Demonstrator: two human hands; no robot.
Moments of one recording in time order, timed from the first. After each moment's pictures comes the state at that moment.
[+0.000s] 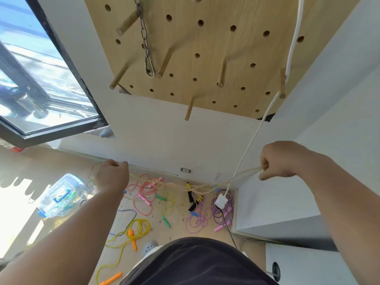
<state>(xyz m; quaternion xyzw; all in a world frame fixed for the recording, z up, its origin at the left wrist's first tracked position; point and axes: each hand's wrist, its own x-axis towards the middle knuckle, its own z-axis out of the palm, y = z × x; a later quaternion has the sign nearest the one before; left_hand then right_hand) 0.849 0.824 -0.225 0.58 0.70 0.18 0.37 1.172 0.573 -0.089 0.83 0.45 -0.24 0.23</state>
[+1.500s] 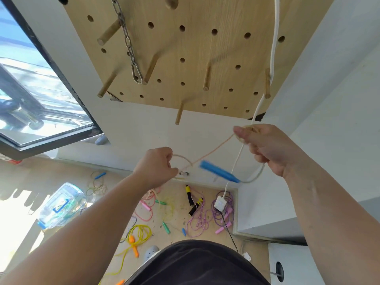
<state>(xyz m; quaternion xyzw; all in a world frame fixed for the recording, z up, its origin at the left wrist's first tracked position) 0.944 0.772 -0.158 0.86 0.37 0.01 0.34 1.150 0.576 -0.073 0.75 0.19 -0.38 -0.52</state>
